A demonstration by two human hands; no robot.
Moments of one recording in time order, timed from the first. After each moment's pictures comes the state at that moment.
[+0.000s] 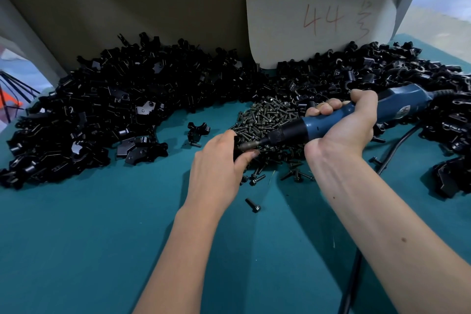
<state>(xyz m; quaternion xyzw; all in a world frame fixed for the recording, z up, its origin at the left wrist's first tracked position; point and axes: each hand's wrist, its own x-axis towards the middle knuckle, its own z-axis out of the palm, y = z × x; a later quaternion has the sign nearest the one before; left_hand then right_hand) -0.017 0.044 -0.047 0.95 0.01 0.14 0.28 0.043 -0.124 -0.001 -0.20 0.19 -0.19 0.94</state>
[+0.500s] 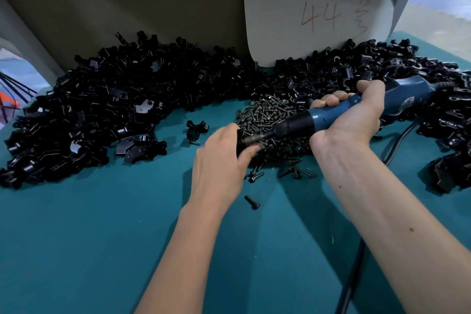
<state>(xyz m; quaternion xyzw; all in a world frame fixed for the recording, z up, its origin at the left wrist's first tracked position) -0.017 0.039 -0.044 0.94 -0.02 0.19 0.27 0.045 -0.133 0.008 -0.19 0.20 -0.19 0.94</state>
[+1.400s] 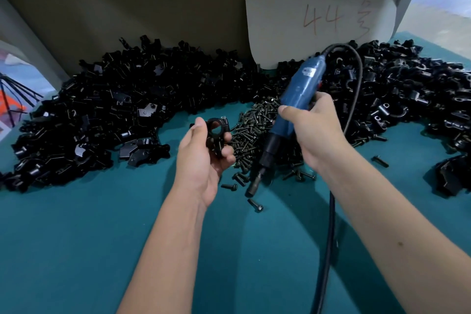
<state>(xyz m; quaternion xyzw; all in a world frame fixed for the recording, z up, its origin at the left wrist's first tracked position) -0.011 0.054 -0.024 0.49 0.14 0.06 0.86 0.051 -0.123 -0.017 -0.67 0.08 -0.03 0.74</state>
